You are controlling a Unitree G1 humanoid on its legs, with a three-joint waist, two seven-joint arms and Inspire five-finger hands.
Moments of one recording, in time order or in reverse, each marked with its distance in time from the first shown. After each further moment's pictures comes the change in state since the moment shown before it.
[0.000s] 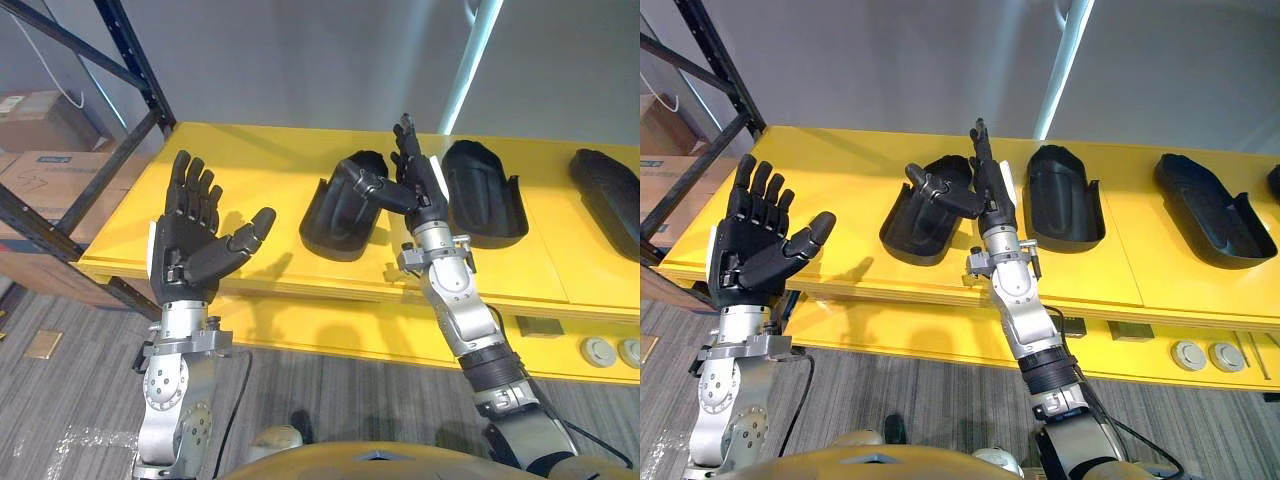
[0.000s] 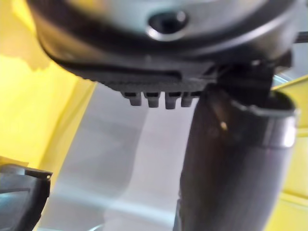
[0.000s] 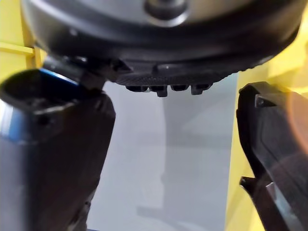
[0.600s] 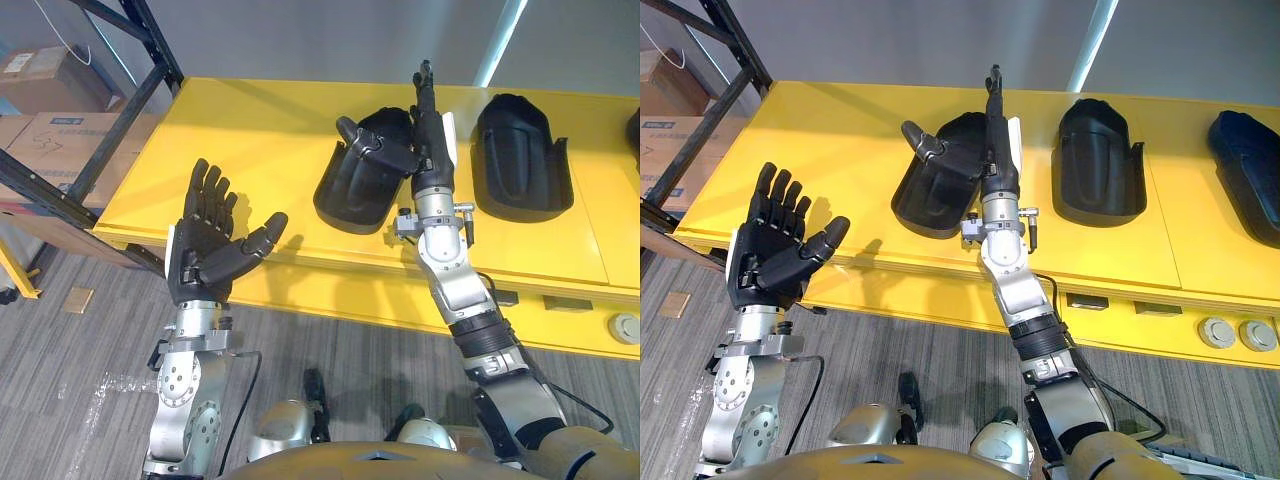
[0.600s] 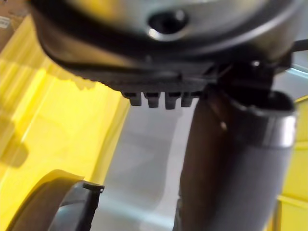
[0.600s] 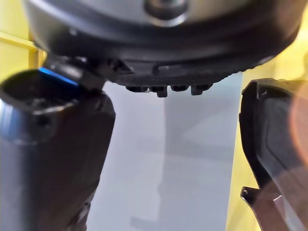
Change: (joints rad) left arm -0.014 0.000 -0.057 0.045 -0.001 -0.002 0.018; right arm -0.179 -0.001 -0.022 0.029 -0.120 -0.006 -0.102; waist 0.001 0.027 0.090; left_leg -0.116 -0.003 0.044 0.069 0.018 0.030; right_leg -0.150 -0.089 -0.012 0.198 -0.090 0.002
